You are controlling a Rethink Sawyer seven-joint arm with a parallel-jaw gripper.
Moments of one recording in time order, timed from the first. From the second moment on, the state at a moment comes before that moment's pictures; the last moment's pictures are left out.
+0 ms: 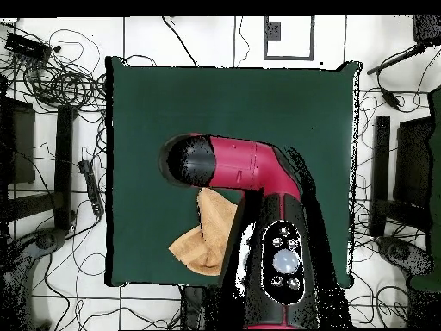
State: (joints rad) arm -0.05 -0.69 -0.06 1.50 -0.02 0.64 1.57
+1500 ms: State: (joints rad) arm -0.05 -0.74 -0.06 1.73 -0.03 0.51 1.57
